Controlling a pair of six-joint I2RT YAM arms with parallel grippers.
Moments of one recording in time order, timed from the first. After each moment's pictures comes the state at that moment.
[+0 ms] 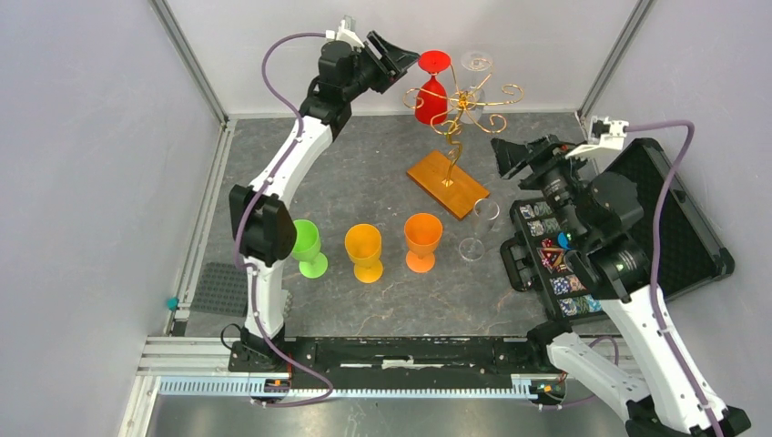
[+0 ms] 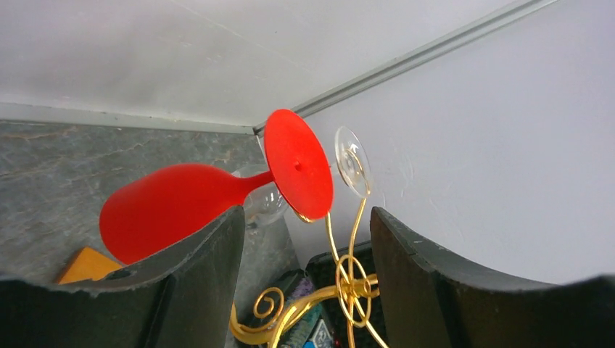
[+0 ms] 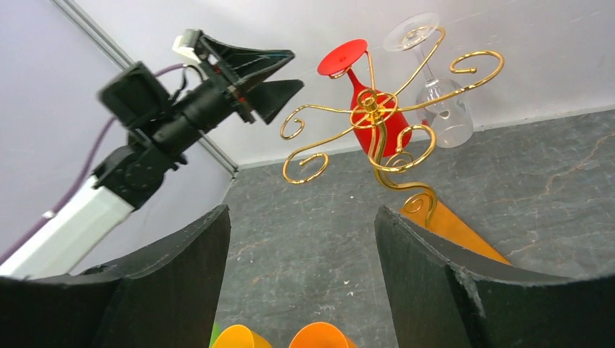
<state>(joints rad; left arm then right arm) -0.40 2.07 2.09 -0.02 0.29 -0.97 0.42 0.83 1.14 -0.21 0.14 0.51</state>
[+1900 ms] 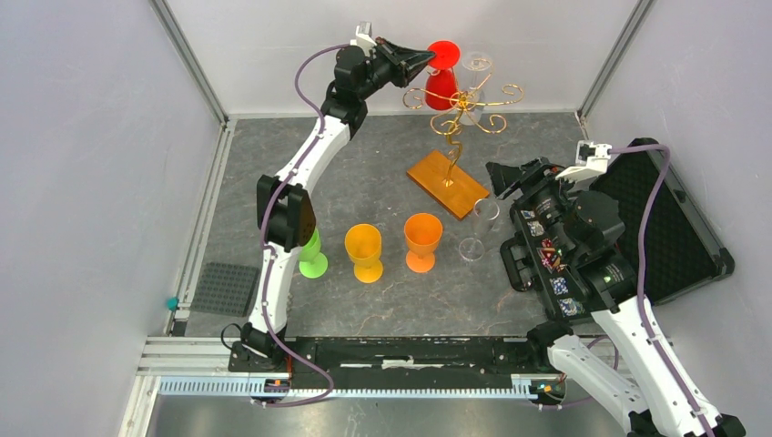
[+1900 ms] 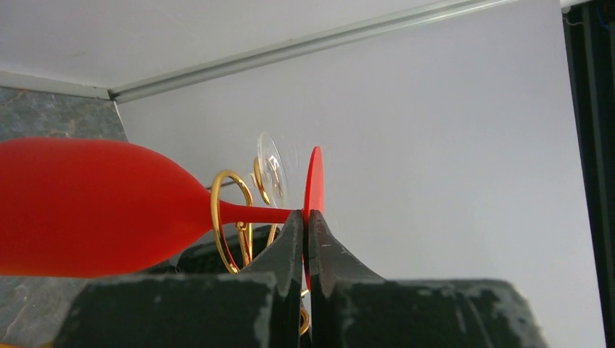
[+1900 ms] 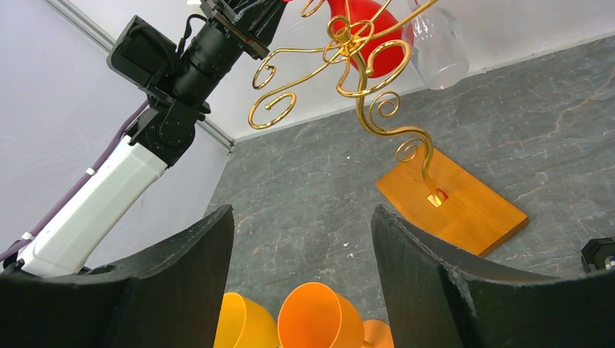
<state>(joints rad) -0.41 2.35 2.33 0.22 0.45 -1.43 0.42 0.71 0.93 -0.20 0.14 0.60</state>
